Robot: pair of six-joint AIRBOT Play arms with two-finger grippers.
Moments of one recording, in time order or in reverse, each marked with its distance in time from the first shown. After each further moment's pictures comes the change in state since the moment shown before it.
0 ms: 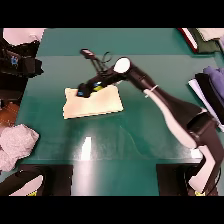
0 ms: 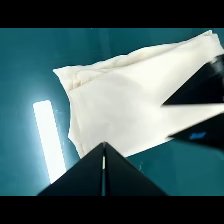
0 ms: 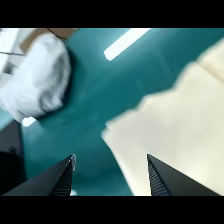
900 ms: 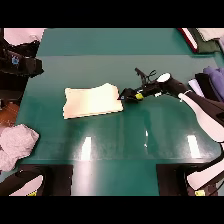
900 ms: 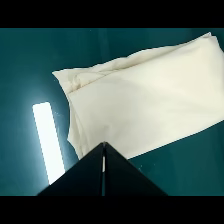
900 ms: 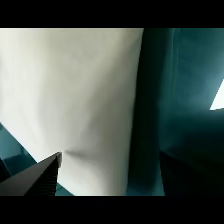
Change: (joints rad) left arm 0.000 -0.001 -0.006 -0.003 0.018 0.000; right arm -0.358 0.132 -0.623 0.183 -0.033 -0.026
